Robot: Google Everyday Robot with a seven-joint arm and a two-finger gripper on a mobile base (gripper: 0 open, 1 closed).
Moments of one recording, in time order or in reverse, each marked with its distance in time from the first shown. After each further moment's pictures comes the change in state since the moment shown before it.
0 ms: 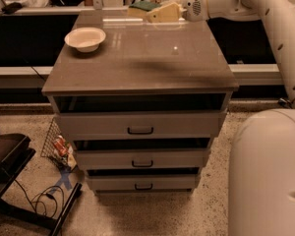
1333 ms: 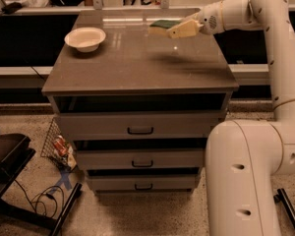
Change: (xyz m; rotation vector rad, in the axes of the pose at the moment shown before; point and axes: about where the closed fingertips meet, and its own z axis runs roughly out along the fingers) arm 0.071 -0.057 -0.029 0.015 0.094 0.028
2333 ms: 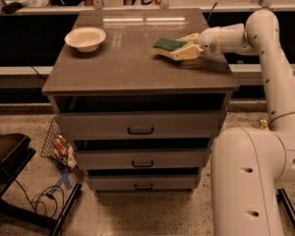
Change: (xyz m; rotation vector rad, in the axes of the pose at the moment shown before) arm 0.069 -0.020 0.018 -0.045 -0.055 -0.152
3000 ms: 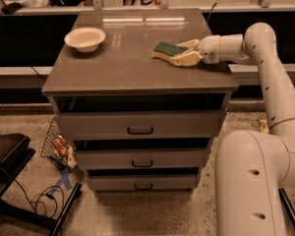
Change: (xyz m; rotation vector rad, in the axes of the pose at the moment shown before) arm 0.024 -0.003 0.010 -0.003 -0.055 -0.010
